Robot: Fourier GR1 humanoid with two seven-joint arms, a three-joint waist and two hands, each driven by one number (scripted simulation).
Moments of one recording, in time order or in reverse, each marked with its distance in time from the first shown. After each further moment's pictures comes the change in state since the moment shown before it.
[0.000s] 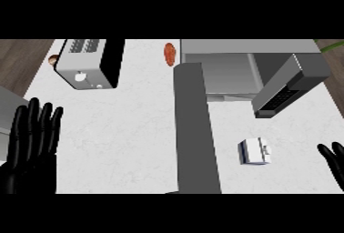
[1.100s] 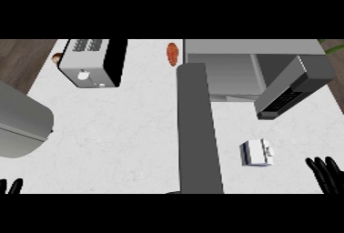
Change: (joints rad) left arm 0.571 0.047 0.024 -0.159 0.168 -0.235 -0.329; right arm 0.124 0.148 -0.053 0.162 0.309 0.146 -0.290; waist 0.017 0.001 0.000
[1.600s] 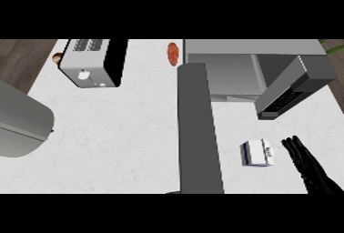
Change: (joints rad) left arm 0.108 0.004 0.067 0.024 0.042 -0.099 -0.114; right arm -0.141 0.023 0.024 0.204 0.178 -0.072 -0.079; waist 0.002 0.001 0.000
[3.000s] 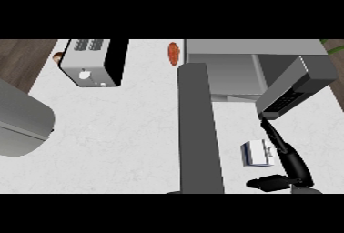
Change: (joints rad) left arm 0.119 -0.044 0.131 0.012 0.064 -0.177 -0.079; right arm -0.412 -0.110 -0.102 0.905 0.207 -0.200 -0.389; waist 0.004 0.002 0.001
